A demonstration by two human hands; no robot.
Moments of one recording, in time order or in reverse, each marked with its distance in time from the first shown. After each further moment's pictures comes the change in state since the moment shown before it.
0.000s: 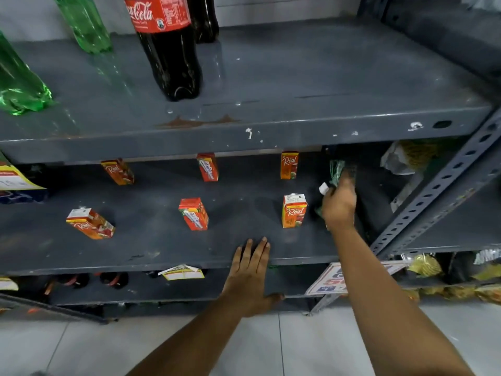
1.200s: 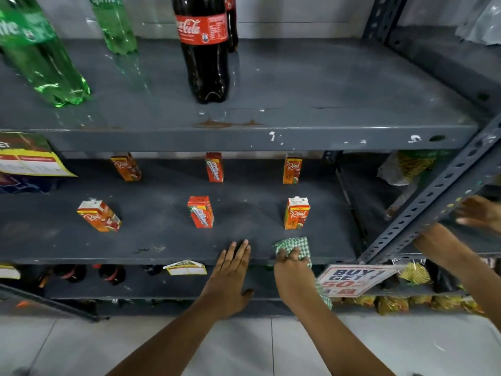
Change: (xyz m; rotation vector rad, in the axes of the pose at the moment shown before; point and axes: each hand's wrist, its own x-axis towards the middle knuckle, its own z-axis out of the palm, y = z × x) left_hand -0.019 -0.032 0.123 -0.150 -0.279 -0.106; right_hand -0.186 0.097 0.069 -0.918 -1.061 -0.159
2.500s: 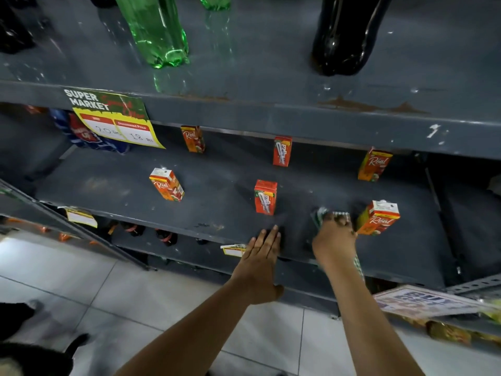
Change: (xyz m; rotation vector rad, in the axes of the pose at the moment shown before) left_hand -0.038 -0.046 -0.022 -0.111 0.080 -0.121; right_hand 0.043 -0.067 -0.045 0.246 0.279 0.105
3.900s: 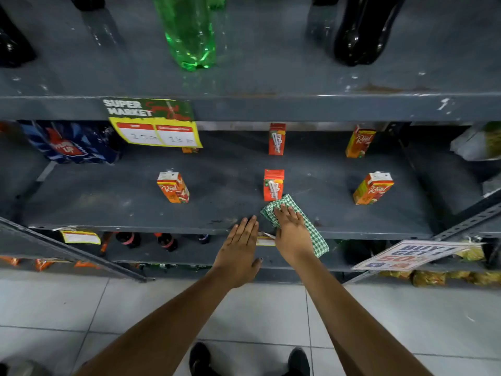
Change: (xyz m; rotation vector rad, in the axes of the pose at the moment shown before) left_hand -0.009 -0.026 -0.003 0.199 0.055 -0.016; right_hand -0.019 -0.021 0.047 0.167 0.026 -0.453
